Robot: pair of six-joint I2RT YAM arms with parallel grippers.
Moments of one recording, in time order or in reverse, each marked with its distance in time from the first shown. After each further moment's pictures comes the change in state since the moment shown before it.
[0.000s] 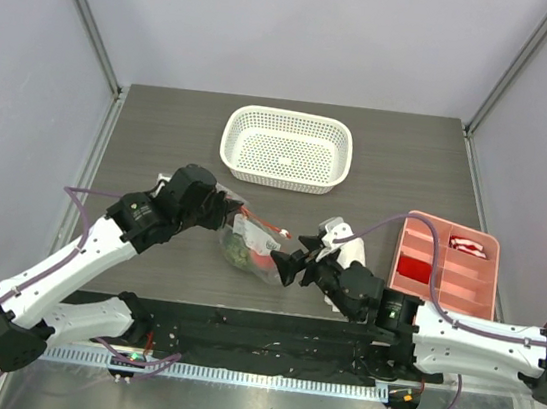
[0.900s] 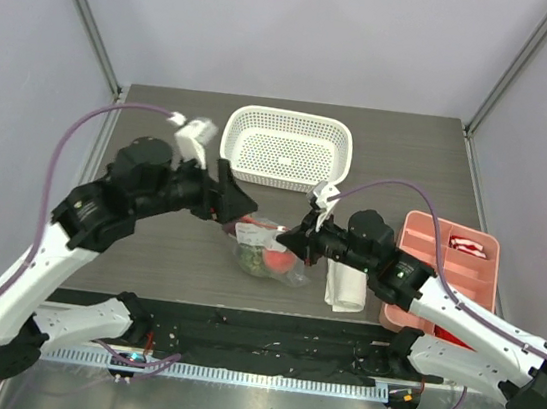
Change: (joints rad) left arm 0.008 -0.071 0.298 0.016 0.391 1.313; right arm -0.389 0.111 0.233 -0.240 -0.756 -0.068
